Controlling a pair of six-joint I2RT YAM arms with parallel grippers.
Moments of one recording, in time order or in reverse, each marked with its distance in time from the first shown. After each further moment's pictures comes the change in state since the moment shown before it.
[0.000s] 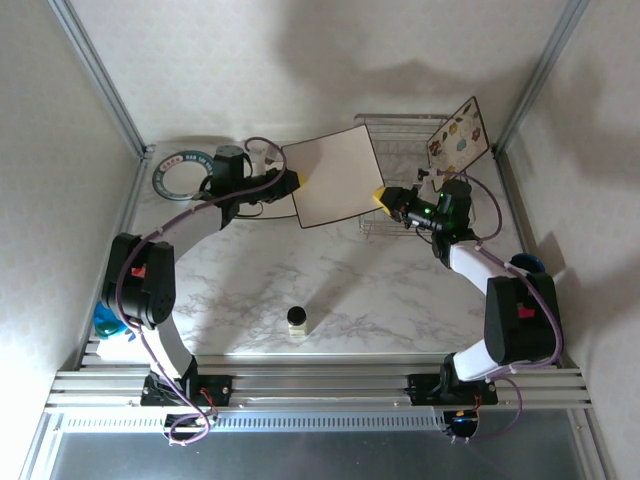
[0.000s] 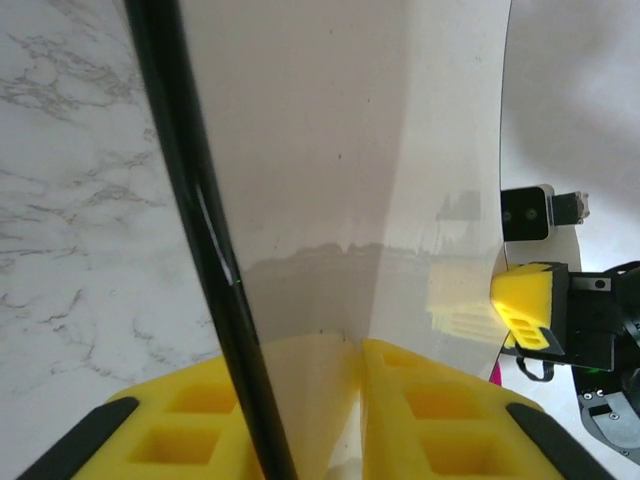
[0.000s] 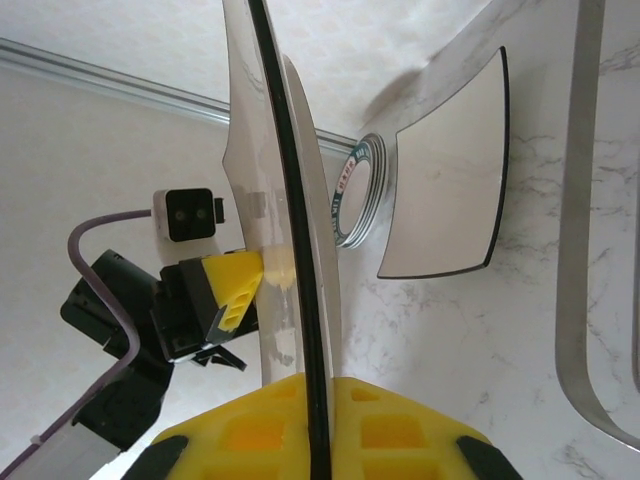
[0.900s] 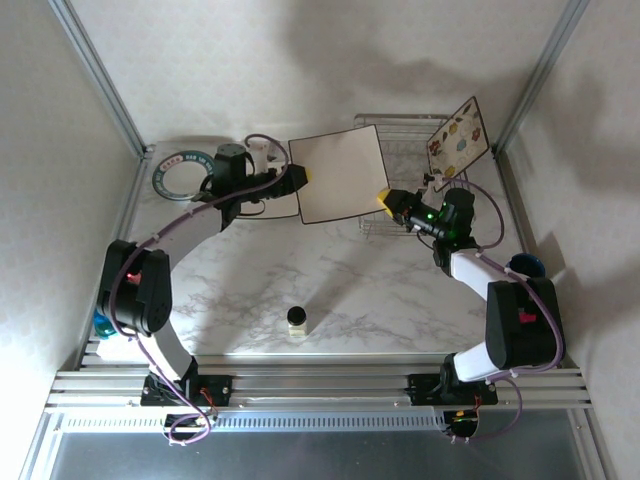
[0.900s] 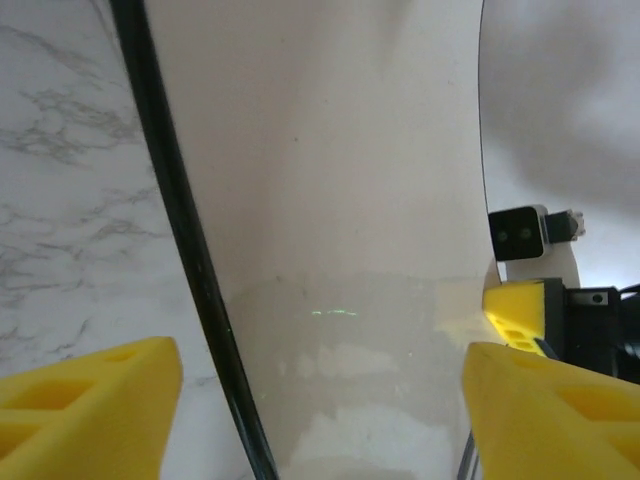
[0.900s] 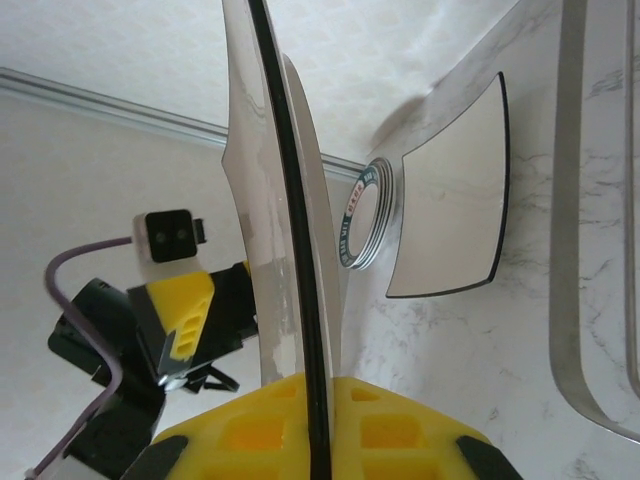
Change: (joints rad) left arm -0.026 -0.042 -0.003 0.027 -0.074 0.018; right arm -0.006 -0.032 -0.081 0.135 0.046 0.081
